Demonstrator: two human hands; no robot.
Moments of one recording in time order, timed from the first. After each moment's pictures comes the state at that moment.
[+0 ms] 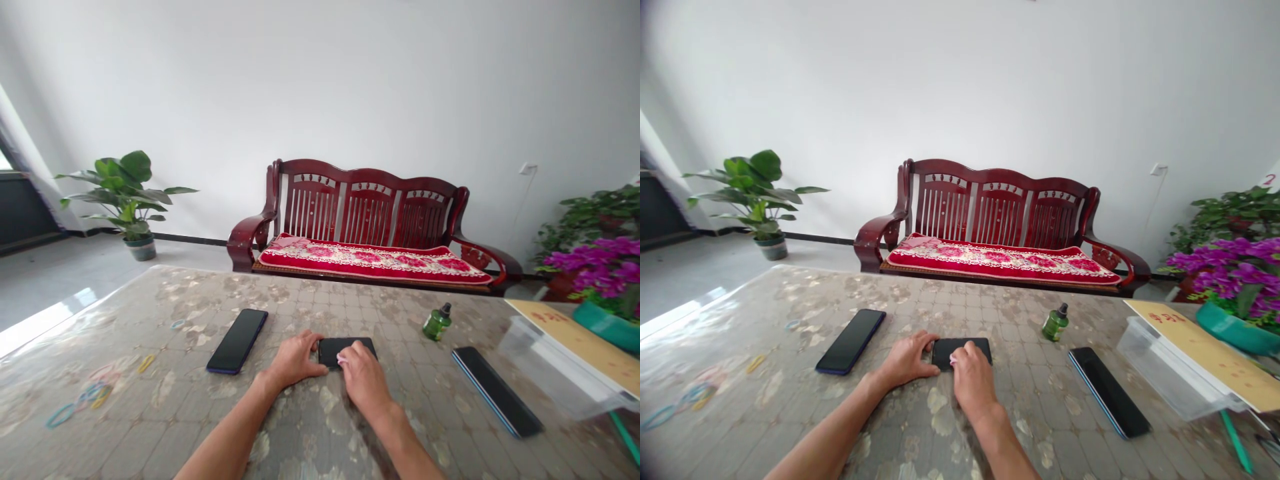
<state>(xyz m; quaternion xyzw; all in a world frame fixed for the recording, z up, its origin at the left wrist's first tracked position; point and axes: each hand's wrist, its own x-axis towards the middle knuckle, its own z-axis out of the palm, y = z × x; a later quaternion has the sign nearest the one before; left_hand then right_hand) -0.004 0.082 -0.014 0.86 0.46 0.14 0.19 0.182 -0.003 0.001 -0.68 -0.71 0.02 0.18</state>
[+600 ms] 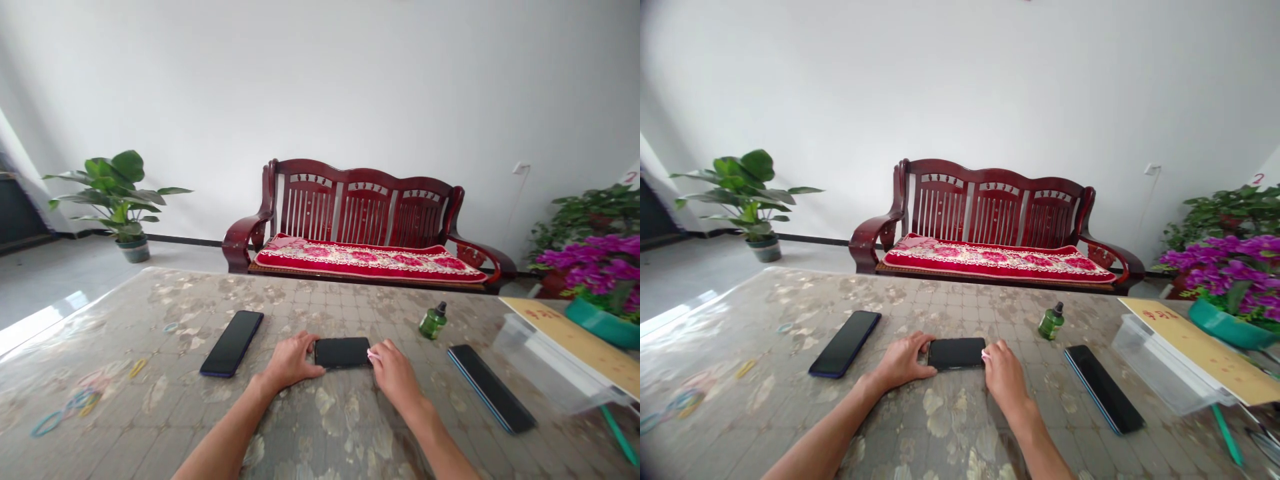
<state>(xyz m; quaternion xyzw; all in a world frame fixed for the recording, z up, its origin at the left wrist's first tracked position) -0.003 0.080 -0.007 0.86 0.46 0.13 0.18 0.254 -0.008 0.000 -0.72 -0.67 0.01 0.17</state>
